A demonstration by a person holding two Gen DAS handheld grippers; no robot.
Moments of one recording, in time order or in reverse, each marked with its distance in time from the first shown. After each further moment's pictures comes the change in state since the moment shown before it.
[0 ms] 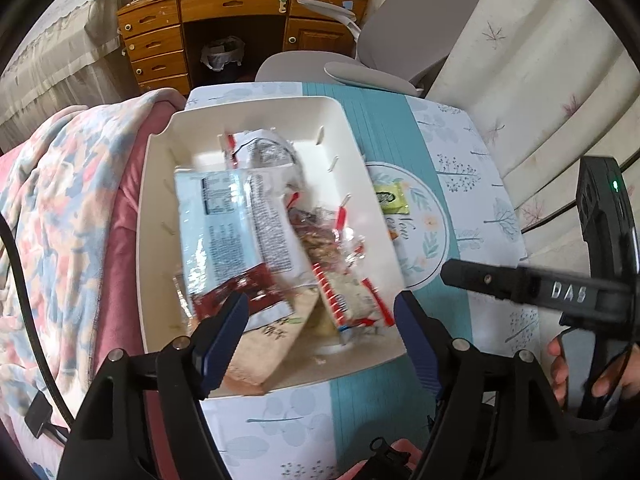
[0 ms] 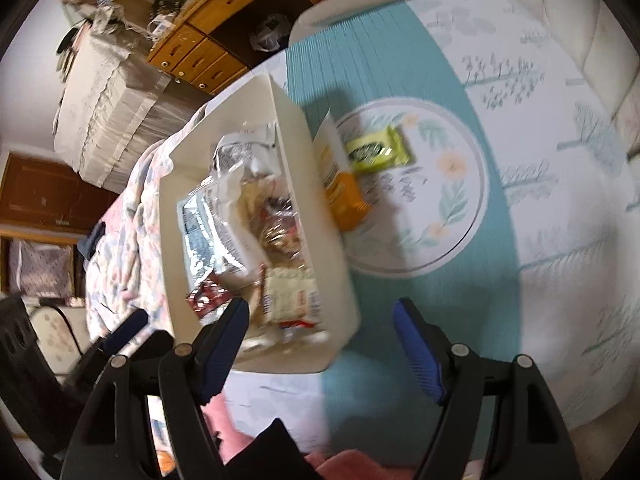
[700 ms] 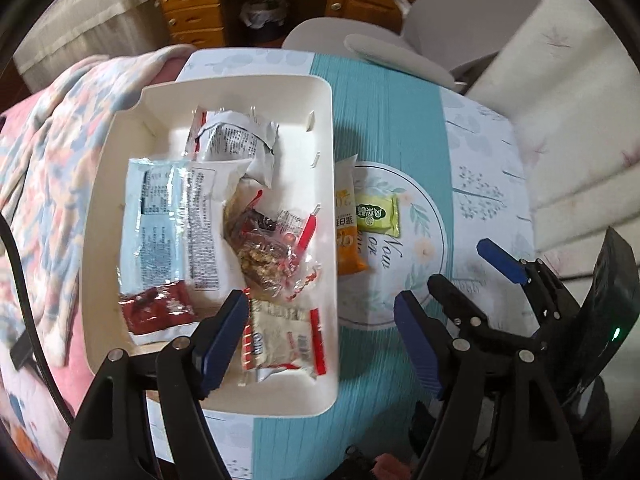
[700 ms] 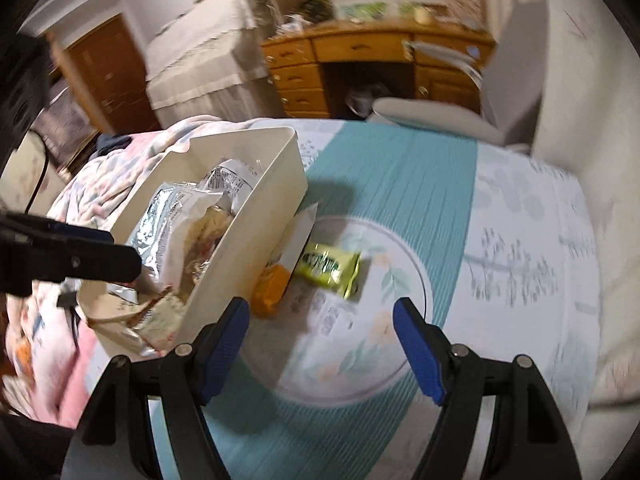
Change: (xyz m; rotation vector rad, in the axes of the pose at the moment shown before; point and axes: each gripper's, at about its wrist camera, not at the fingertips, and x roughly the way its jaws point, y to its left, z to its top) left arm 0.065 -0.065 0.056 -0.210 0.139 0.107; right arm 0.015 -0.044 0.050 -0.648 -0.267 -0.007
